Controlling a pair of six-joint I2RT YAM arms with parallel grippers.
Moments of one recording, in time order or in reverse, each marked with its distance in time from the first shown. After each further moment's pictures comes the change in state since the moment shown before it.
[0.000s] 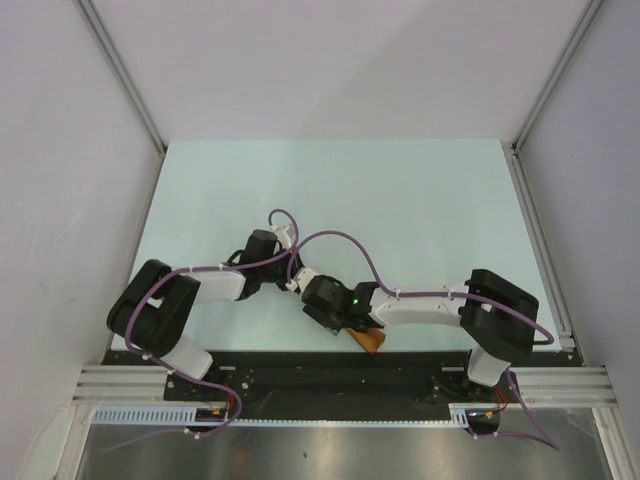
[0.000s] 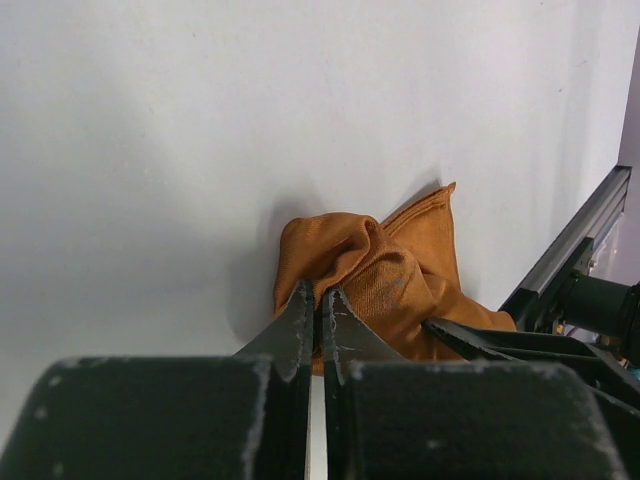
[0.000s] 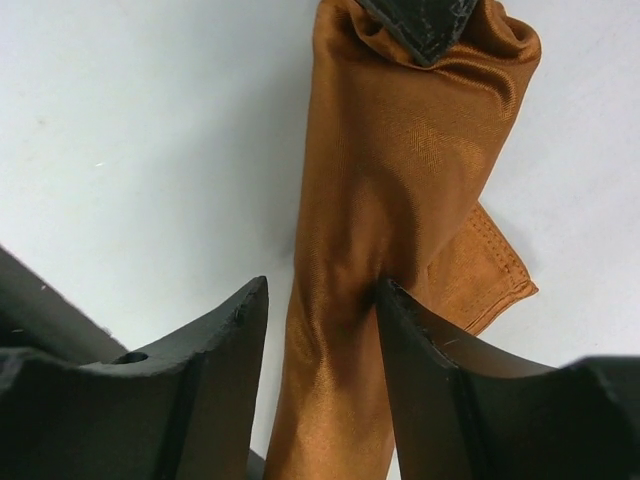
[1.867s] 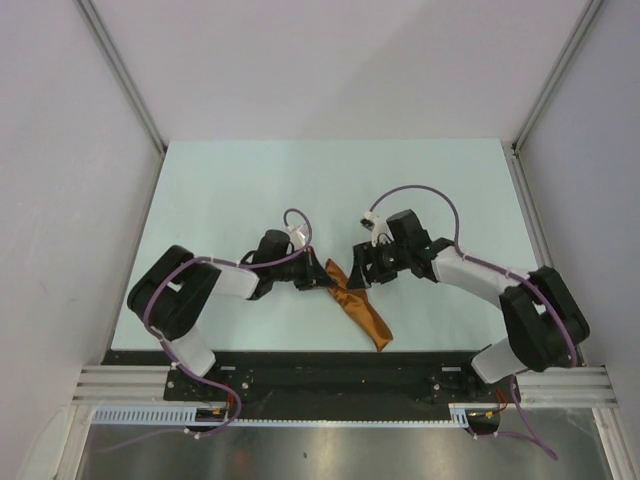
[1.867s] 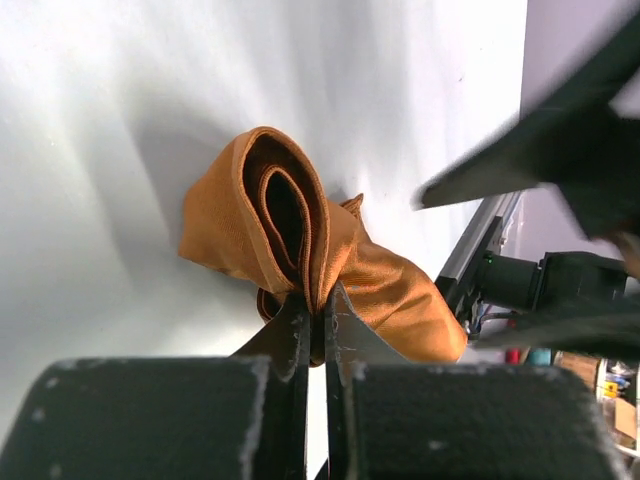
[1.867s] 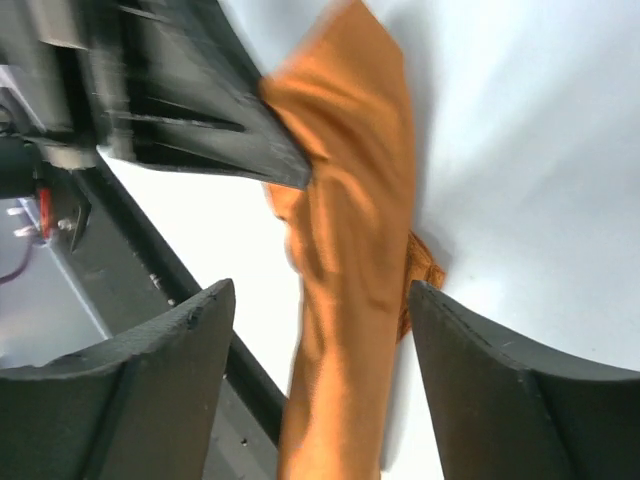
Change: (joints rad) left arm -0.072 0.139 0.032 0.238 0.120 -0.176; right arm -0.667 -0.153 -0.187 0.192 -0.890 0.161
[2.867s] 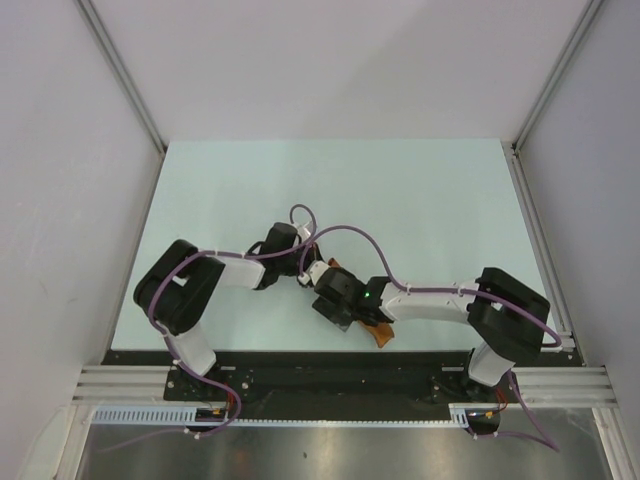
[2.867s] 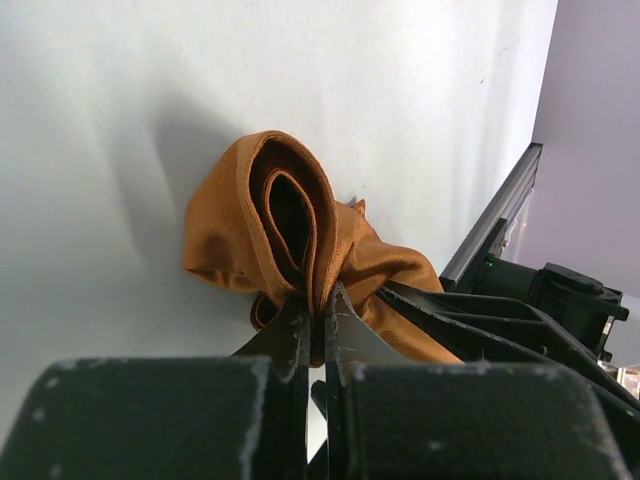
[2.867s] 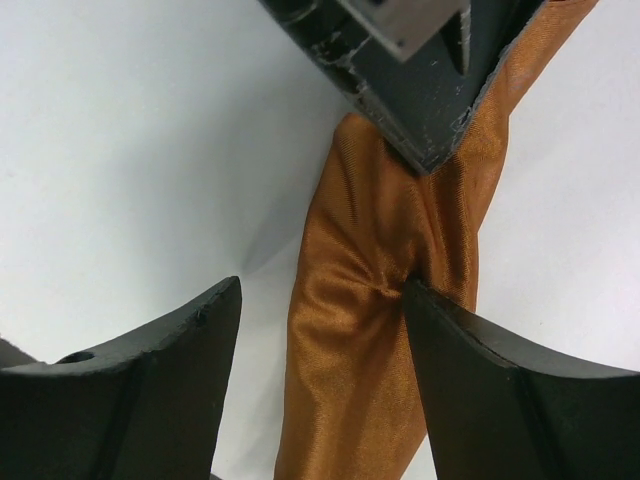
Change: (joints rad) left arm -0.006 0.045 0.113 -0.178 0.000 0.002; right arm 0.588 0.107 0.116 -0.169 0.904 -0.229
